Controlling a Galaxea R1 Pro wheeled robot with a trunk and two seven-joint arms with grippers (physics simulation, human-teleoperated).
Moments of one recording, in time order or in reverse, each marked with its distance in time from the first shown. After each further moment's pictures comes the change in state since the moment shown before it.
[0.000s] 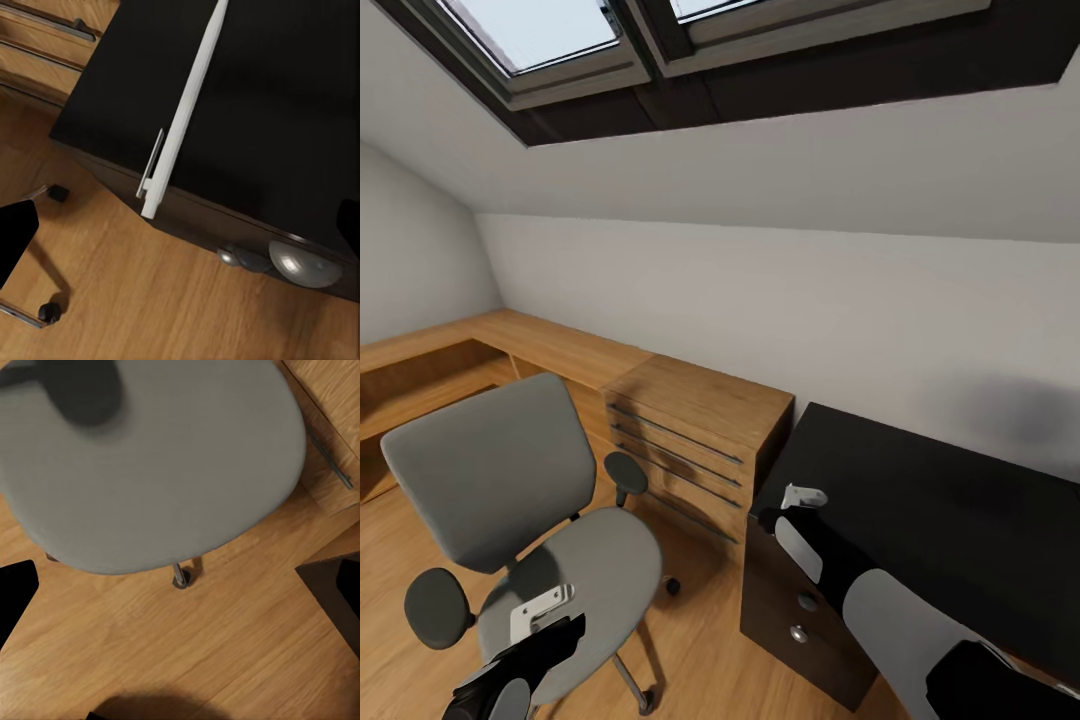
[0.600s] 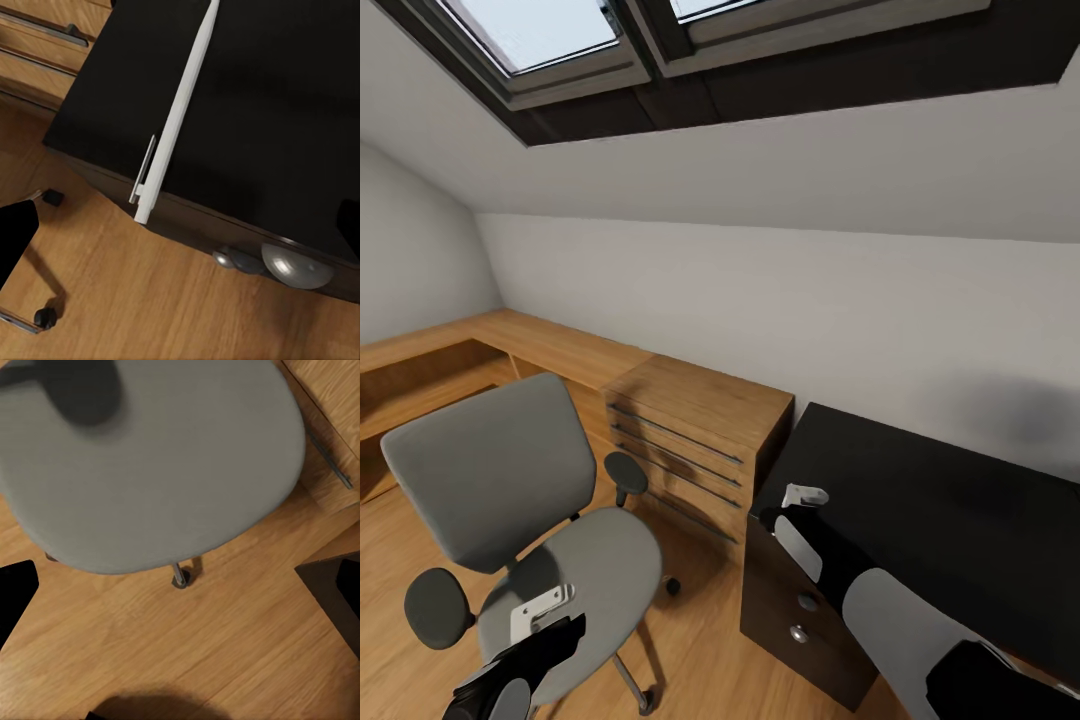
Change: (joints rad) left arm 0.000 -0.001 0.000 0.000 0.000 0.000 0.000; right arm 0.000 0.001 -0.006 -0.008 0.003 0.000 -0.024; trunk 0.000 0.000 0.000
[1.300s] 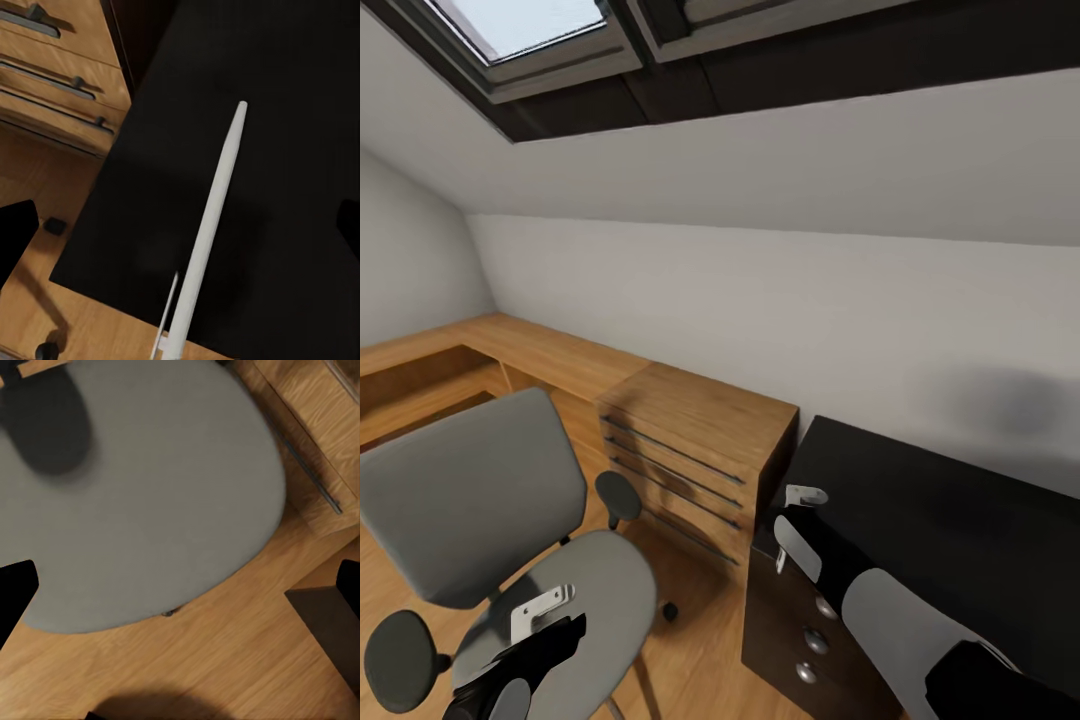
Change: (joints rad) left arm 0.000 0.001 -0.001 0.000 0.000 0.001 -0.003; right arm 0.000 0.002 0.001 0.000 0.001 0.000 -0.001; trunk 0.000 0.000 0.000
